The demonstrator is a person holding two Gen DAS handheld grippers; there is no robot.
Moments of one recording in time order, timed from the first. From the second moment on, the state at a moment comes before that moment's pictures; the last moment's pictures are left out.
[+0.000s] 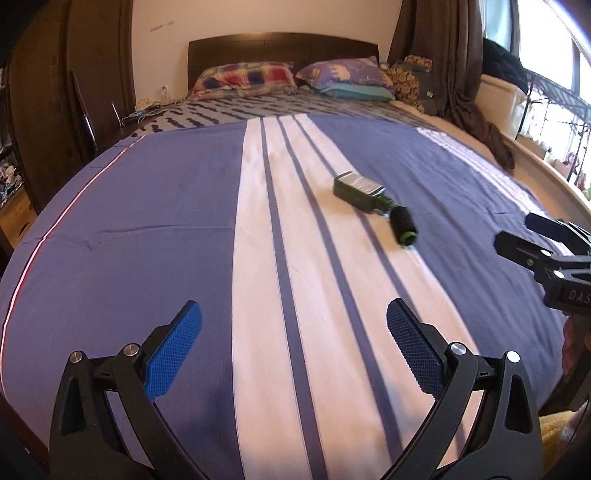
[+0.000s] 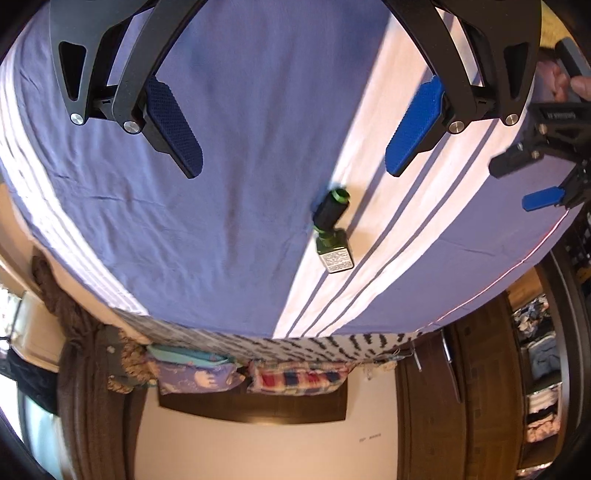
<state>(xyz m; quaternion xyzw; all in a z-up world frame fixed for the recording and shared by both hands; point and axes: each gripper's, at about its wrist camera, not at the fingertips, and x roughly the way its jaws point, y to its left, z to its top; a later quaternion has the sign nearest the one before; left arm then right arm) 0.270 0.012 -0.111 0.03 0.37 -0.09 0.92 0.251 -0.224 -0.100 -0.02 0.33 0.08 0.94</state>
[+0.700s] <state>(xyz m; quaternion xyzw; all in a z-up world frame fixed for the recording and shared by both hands) 0.347 -0.014 -0.127 0.04 0.39 -0.11 0.91 0.342 -0.207 -0.136 -0.01 0.40 0.08 0.91</state>
